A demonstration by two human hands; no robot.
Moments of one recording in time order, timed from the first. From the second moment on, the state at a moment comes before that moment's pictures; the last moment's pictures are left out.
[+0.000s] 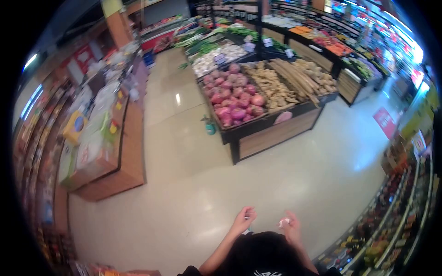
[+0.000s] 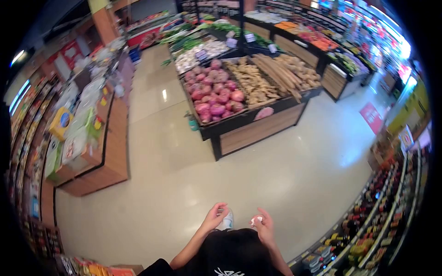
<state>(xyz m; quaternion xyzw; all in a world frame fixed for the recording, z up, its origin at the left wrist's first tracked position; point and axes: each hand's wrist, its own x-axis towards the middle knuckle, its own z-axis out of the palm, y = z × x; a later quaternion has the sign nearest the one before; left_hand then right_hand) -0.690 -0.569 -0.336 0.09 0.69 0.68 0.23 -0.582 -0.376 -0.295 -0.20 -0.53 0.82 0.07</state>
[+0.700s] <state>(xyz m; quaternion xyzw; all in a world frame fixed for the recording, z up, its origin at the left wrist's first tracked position) -0.709 -0.682 -0.353 -0.24 0.61 0.75 0.04 -0.825 -0.498 -0.284 0.08 -0.59 0.73 -0.34</state>
